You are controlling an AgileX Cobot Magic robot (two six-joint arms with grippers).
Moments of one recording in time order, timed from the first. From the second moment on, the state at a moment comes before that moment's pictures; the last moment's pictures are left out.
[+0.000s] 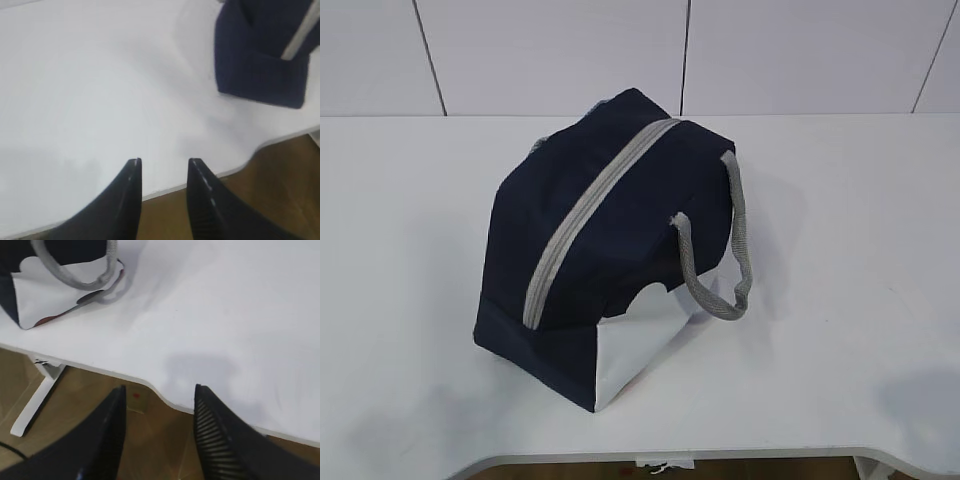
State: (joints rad) left arm -0.12 0.01 -0.53 -0.11 1.12 0.14; right arm 0.20 -0.02 -0.50 0.04 1.15 -0.04
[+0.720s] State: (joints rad) left arm 0.02 0.01 -0.53 -0.12 1.12 0.14; right arm 0.09 -0.02 -0.50 0.04 1.15 -0.04
